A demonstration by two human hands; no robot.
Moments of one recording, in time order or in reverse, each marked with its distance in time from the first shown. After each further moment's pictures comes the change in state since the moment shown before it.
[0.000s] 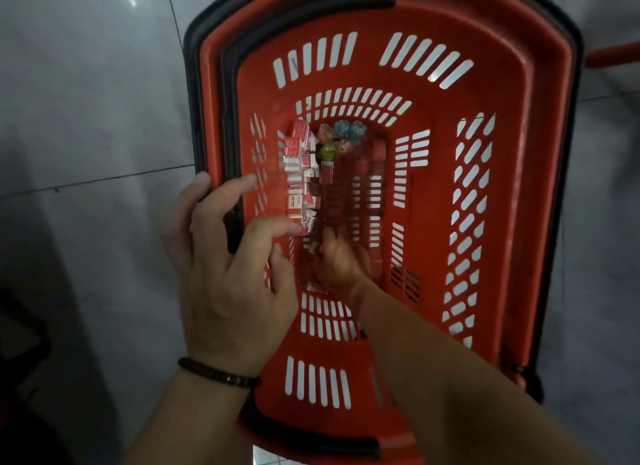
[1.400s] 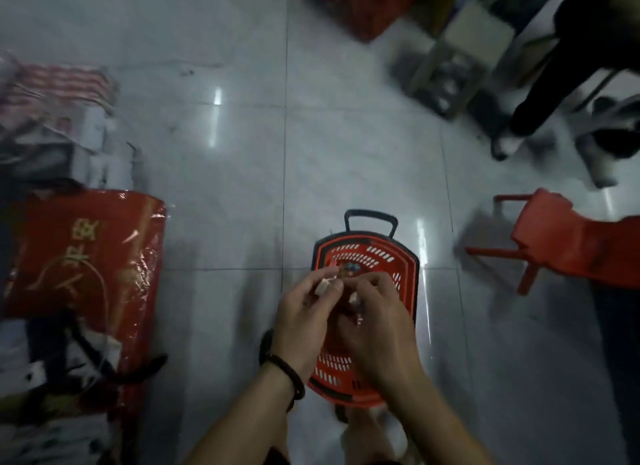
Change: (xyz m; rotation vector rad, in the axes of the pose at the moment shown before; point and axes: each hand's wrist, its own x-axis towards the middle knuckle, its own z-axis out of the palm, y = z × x) left_hand 0.007 0.166 -0.395 -1.239 -0.194 -0.702; right_hand -0.428 -0.303 -0.382 0.142 0.369 -0.367
